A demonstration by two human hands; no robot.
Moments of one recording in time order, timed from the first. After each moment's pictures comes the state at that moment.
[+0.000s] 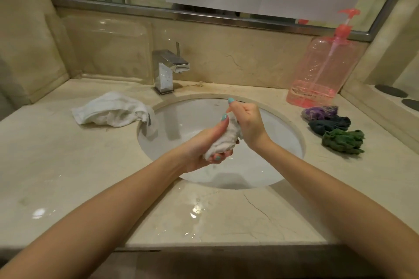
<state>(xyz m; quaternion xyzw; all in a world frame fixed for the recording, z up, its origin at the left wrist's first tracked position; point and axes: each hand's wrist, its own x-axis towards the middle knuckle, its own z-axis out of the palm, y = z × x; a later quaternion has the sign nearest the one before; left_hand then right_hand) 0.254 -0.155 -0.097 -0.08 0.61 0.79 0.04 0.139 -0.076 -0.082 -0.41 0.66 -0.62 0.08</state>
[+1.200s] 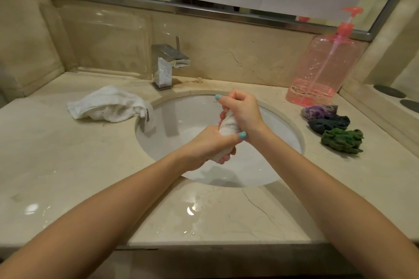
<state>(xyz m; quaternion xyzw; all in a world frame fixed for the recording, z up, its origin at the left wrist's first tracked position) 0.245 -0.145 -0.097 -0.16 0.73 0.67 -0.03 0.146 -0.089 -0.069 -0.31 0.67 -0.66 0.16</state>
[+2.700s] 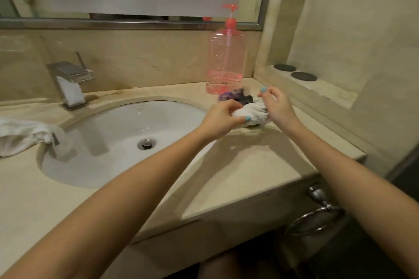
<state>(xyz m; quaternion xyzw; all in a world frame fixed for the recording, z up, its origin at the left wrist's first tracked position) 0.113 0.011 -0.074 0.03 0.88 0.44 -0.15 0.029 0.165 -0.064 -0.20 0.81 -0.55 -0.11</state>
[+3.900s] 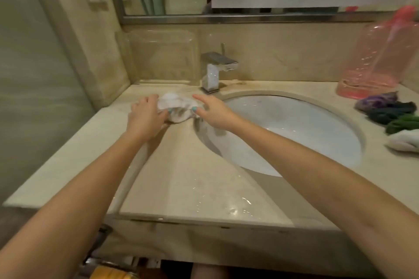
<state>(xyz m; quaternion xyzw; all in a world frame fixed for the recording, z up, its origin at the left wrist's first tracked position) 0.381 -0.348 -0.099 -0.41 0.88 0.11 -0.22 0.221 -0.223 -0.091 -0.55 0.76 -0.32 0.11</state>
